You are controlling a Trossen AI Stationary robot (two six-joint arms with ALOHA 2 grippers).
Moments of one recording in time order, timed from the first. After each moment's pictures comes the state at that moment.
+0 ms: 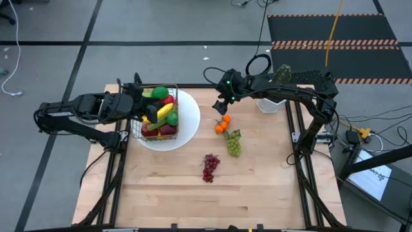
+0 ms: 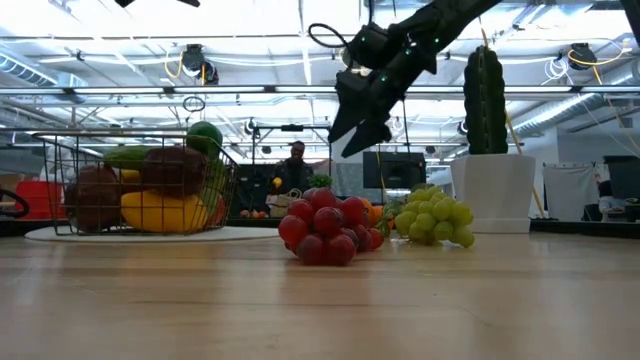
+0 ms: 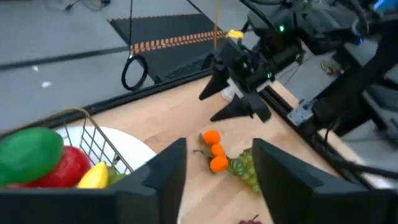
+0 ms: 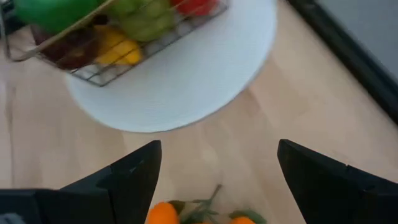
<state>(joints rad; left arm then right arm) -0.06 0.98 1.29 -0.86 -0.57 -0.78 -0.48 1.73 1.33 -0.46 -0.21 0.11</state>
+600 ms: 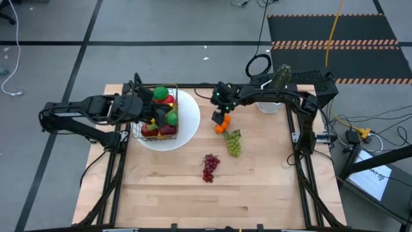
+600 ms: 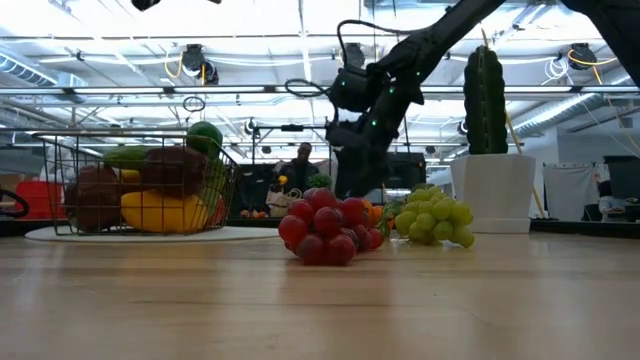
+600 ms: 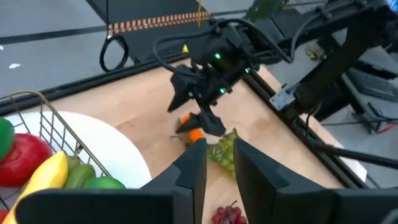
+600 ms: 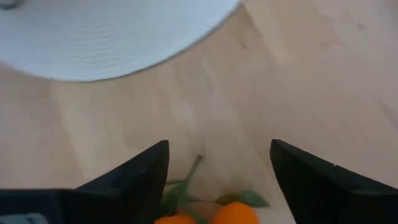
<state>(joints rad) -0.06 1.06 1.29 -0.80 -0.47 -0.81 -0.44 1.92 1.33 -0.48 -0.16 0.07</state>
